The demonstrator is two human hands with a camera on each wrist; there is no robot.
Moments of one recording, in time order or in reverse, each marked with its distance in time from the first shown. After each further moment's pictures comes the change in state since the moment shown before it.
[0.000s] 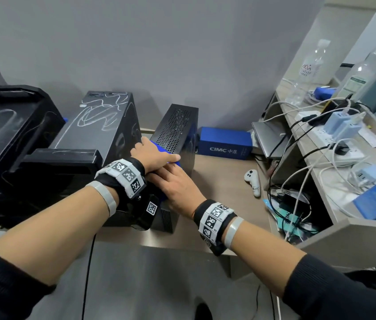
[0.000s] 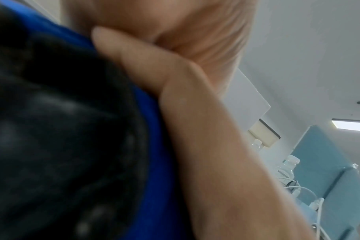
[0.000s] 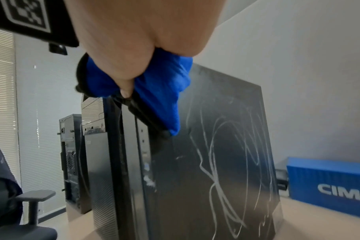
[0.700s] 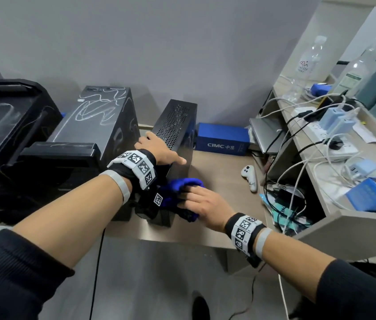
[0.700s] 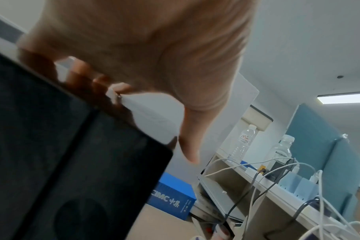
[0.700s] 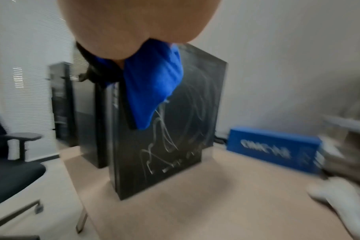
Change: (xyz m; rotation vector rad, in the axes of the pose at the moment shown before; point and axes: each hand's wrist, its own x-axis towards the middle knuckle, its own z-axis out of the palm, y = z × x) left_hand 0.001 0.018 0.012 0.260 -0.045 -0.045; right_hand -0.110 0.028 -0.008 0.014 -0.143 -0.038
